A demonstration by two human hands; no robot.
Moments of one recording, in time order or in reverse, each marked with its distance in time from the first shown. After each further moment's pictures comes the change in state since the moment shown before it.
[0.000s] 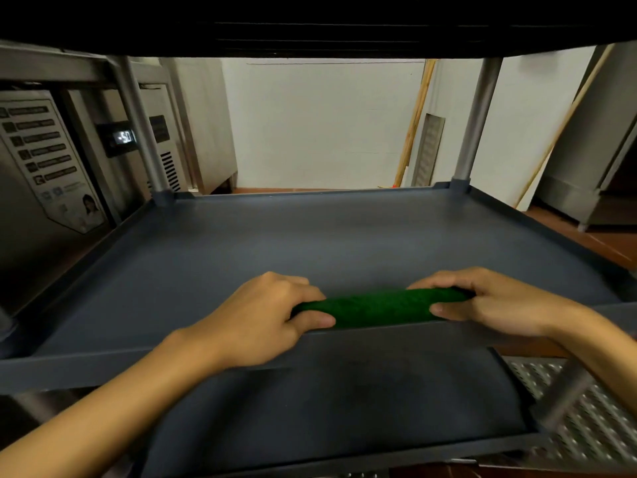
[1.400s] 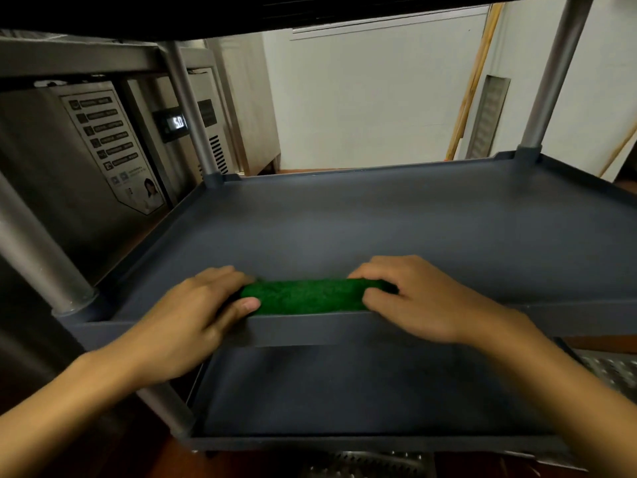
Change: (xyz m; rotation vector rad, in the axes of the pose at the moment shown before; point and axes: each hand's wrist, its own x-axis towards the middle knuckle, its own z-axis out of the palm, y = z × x) left_hand -0.104 -0.040 -0.043 0.092 0.050 -0.280; right_hand 0.055 -0.088 0.090 -0.112 0.108 -0.360
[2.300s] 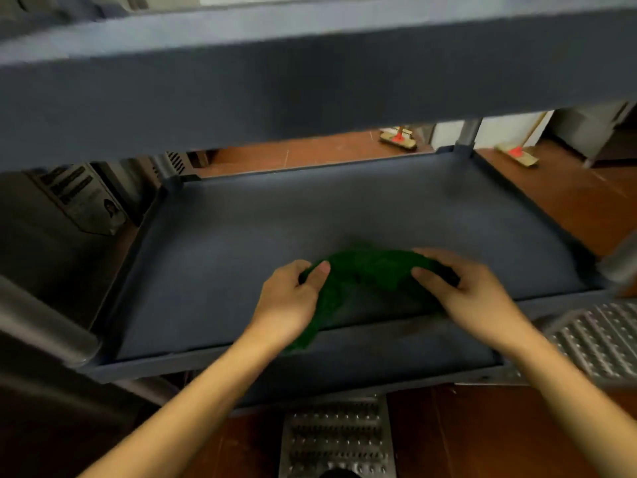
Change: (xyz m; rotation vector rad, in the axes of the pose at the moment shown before) left_hand 0.100 0.121 -0.019 -0.787 -0.068 -0.569; right_hand -0.063 0.006 -0.092 0.318 0.356 0.470
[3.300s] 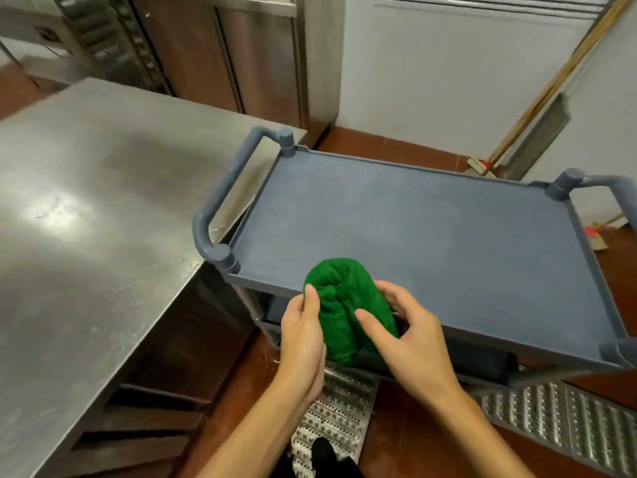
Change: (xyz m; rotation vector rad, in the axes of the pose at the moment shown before) left_hand -0.183 0.360 -0.192 -1.023 0.542 -0.455; right_hand -0.033 -0.457 -0.150 0.284 -0.236 -0.013
